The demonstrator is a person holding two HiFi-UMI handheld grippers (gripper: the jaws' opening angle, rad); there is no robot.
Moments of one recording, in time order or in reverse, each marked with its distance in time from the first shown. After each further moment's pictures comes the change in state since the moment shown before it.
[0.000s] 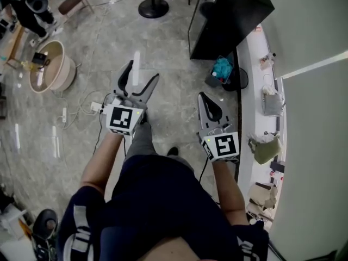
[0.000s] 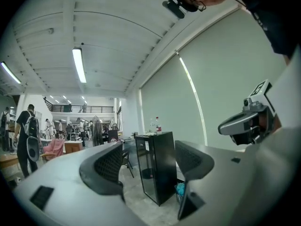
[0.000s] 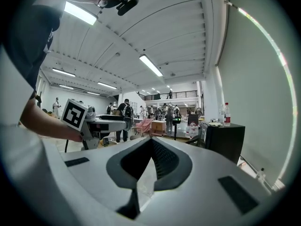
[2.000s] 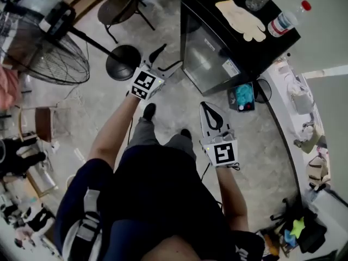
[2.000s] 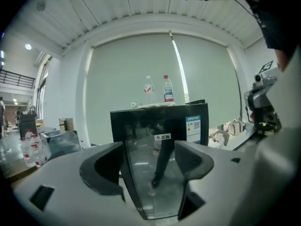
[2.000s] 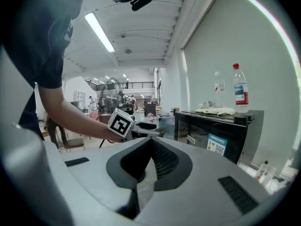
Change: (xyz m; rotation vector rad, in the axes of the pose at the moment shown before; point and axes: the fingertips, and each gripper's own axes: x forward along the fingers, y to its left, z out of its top) left arm 0.870 0.290 -0.194 0.087 0.130 -0.978; right arm 0.674 -0.408 -0.025 0.178 0.103 -0.620
